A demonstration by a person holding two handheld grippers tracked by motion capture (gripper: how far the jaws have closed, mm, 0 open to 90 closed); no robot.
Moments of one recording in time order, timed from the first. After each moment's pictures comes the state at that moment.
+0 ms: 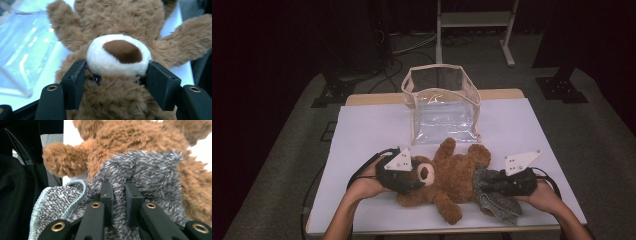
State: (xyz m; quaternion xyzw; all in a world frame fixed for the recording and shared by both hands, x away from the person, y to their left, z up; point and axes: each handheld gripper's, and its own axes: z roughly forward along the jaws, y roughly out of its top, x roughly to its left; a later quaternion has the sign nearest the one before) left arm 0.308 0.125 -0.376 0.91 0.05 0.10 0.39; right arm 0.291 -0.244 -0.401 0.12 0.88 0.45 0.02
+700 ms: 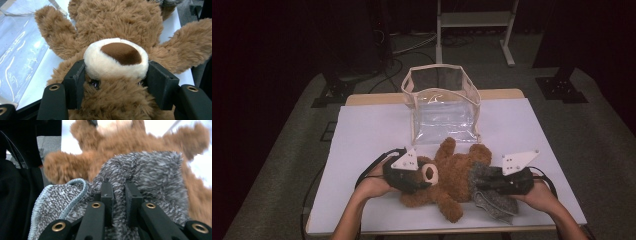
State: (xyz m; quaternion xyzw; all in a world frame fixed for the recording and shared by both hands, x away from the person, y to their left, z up) left arm 0.313 0.114 -0.383 0.91 0.05 0.09 0.40; right arm 0.289 -0.237 -0.397 0.11 0.88 0.46 0.04
